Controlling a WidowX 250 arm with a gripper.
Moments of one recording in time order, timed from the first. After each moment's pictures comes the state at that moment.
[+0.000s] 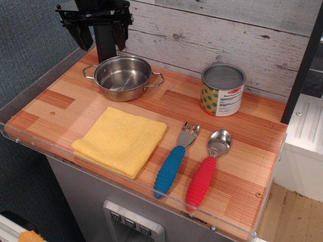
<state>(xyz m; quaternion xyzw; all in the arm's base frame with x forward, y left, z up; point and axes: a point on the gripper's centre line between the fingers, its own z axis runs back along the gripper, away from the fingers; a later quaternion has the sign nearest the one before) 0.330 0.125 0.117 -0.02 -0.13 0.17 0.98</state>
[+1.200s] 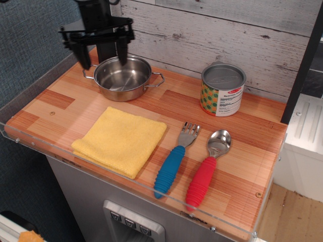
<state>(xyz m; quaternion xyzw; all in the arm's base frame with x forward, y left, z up) 0.331 0.125 0.086 0.00 -0.07 0.29 0.95</state>
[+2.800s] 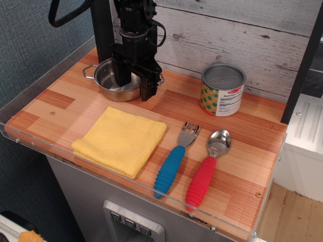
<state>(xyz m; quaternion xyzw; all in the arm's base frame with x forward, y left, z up) 0.351 0.086 0.032 0.04 -0.04 -0.11 0.99</state>
